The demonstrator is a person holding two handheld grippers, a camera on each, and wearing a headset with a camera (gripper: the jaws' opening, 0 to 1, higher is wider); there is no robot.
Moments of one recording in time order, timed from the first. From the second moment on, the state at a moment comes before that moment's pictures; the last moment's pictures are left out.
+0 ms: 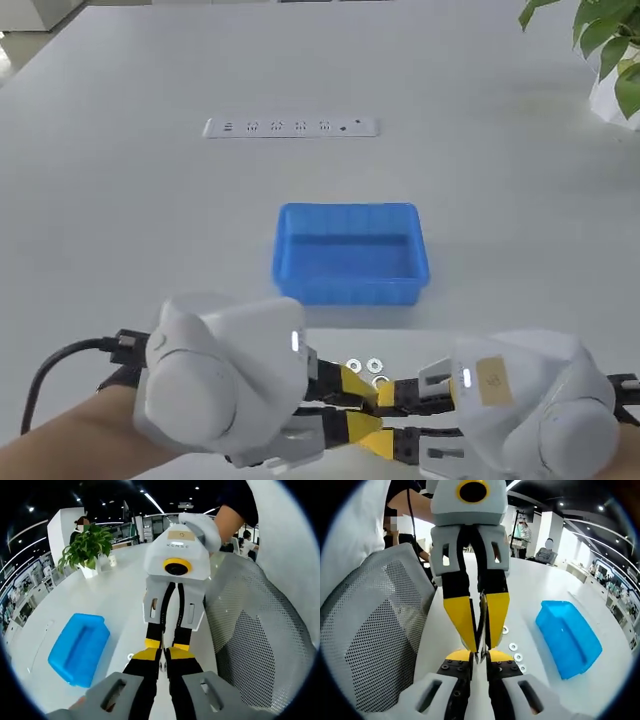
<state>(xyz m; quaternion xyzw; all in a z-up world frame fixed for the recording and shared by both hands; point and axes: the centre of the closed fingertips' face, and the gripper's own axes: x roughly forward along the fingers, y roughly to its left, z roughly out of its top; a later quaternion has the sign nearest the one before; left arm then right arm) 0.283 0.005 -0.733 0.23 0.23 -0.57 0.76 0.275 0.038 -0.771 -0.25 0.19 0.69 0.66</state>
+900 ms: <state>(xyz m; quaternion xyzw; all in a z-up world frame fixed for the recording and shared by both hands) 0.278 0.004 -0.721 0.20 0.23 -0.58 0.75 0.271 0.039 -0.773 -0.25 0.17 0.70 0.64</state>
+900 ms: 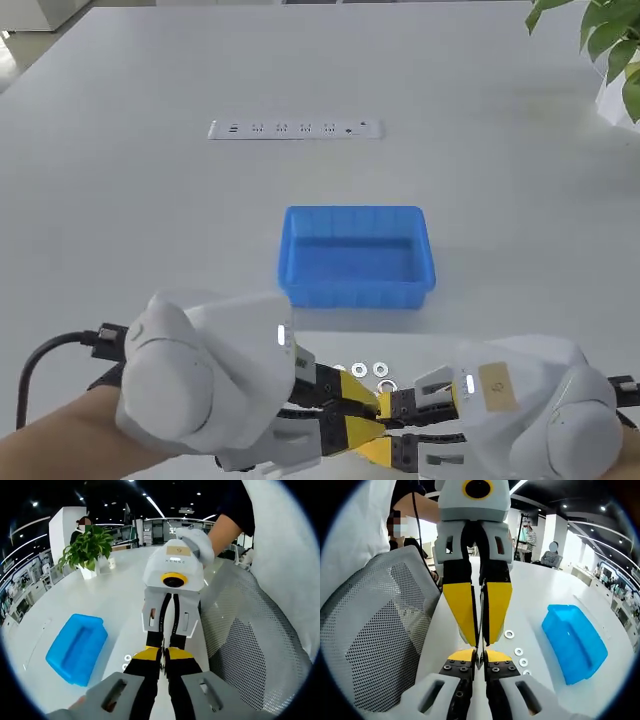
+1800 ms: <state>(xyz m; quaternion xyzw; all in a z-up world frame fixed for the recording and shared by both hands) 0.277 0.007 -0.733 0.26 0.23 -0.60 0.72 0.273 0.038 -0.774 -0.24 0.18 0.70 0.64</state>
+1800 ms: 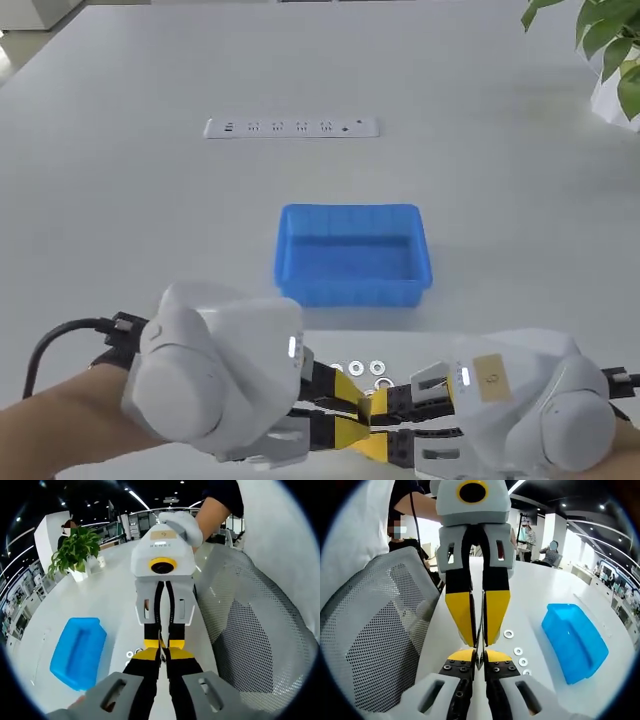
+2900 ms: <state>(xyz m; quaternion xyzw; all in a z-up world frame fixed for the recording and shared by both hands) 0.284 0.008 -0.722 0.23 0.22 -0.60 0.74 0.278 0.036 -0.772 -0.23 0.20 0.68 0.66</state>
